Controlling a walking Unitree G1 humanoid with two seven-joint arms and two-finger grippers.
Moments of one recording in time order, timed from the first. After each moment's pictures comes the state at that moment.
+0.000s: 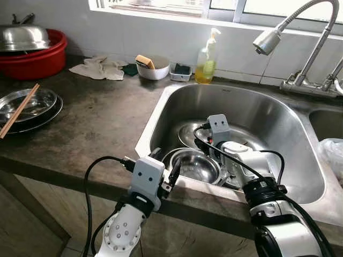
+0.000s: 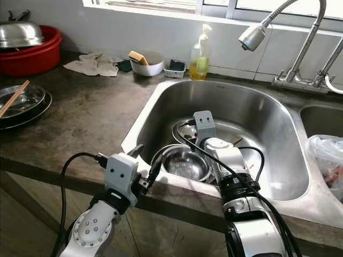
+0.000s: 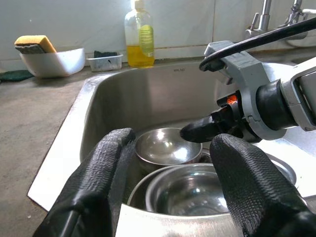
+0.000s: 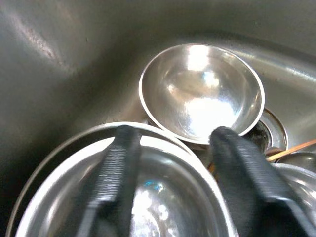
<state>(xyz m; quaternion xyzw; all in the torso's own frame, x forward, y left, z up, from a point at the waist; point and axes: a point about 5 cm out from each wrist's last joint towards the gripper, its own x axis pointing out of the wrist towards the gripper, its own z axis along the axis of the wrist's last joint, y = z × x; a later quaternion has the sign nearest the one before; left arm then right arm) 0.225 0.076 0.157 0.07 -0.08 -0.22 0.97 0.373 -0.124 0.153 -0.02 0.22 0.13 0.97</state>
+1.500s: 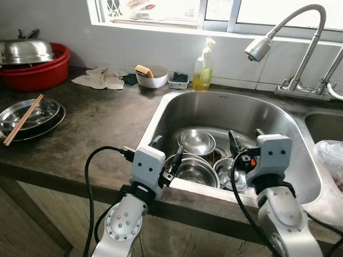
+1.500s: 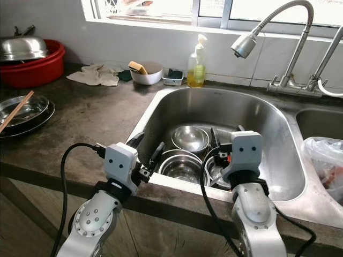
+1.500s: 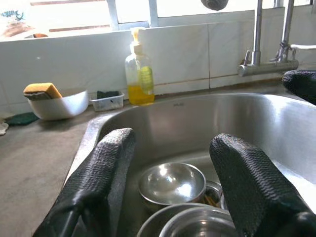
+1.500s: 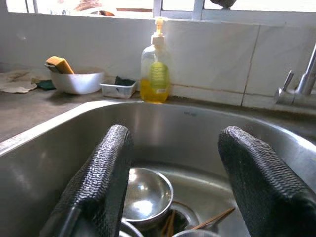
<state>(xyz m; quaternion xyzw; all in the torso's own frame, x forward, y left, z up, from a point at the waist) 0.238 0.075 0.173 0.06 -0.13 -0.21 0.97 0.244 -0.152 0.190 -0.02 -0.09 0.00 1.00</state>
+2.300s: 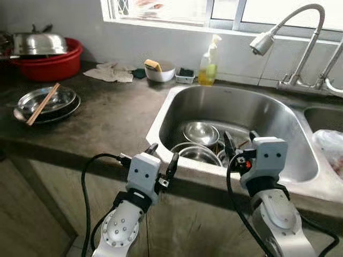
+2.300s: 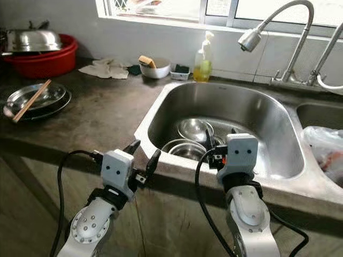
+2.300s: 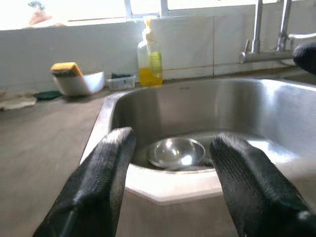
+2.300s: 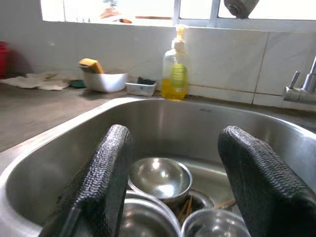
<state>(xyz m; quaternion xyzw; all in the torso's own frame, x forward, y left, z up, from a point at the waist) 0.234 0.081 0.162 0.07 -0.11 -0.21 0.97 0.242 -0.144 0.190 -0.01 -0.10 0.01 1.00</state>
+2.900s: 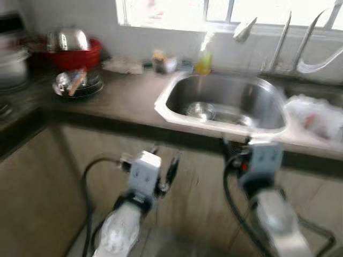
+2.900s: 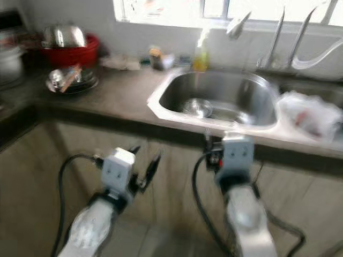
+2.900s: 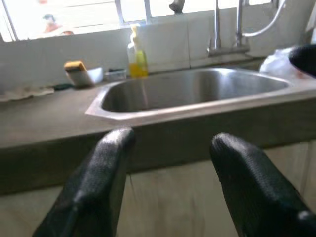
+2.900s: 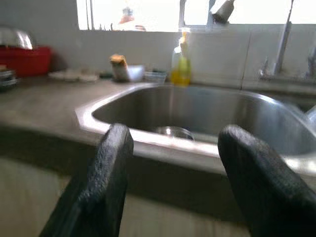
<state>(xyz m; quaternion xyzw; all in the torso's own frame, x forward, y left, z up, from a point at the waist) 0.232 0.081 0.155 0.06 -0.09 -0.21 0.97 0.244 -0.143 0.184 -0.02 -0.08 0.01 1.00</state>
